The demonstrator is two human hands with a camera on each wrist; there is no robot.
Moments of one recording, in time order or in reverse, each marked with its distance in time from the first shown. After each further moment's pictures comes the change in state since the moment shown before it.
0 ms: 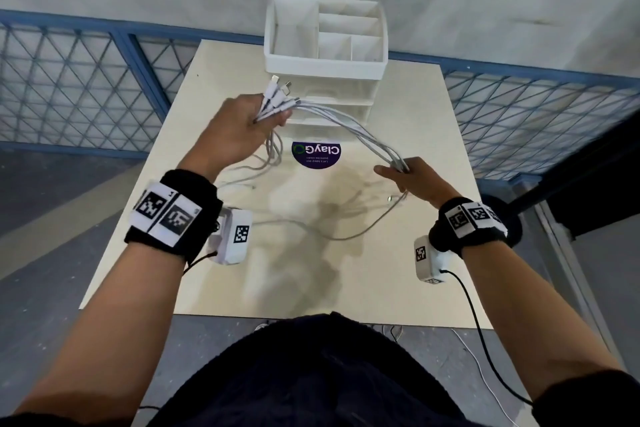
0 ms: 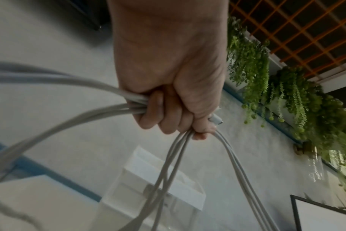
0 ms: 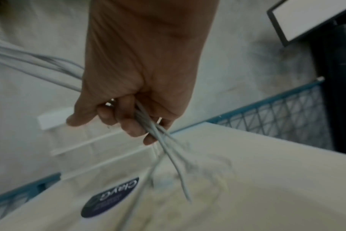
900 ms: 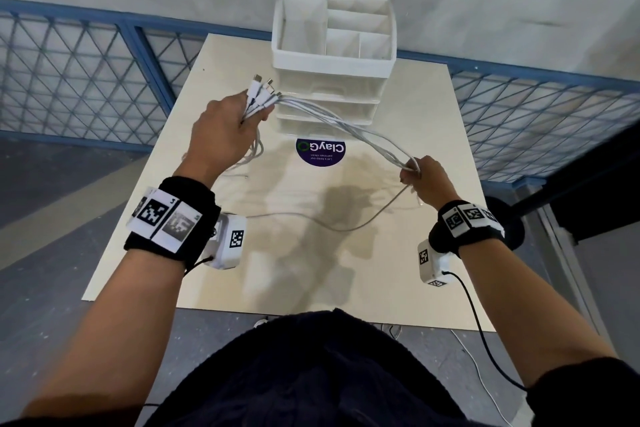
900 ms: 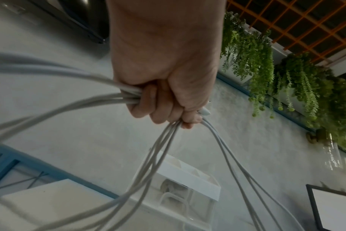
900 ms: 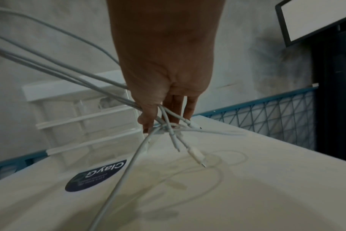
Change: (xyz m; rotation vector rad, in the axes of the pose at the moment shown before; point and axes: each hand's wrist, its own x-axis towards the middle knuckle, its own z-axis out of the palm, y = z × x) left_hand -0.011 -0.025 -0.004 0.070 0.153 -0.052; right_hand 0.017 0.037 0.000 -0.374 0.170 0.071
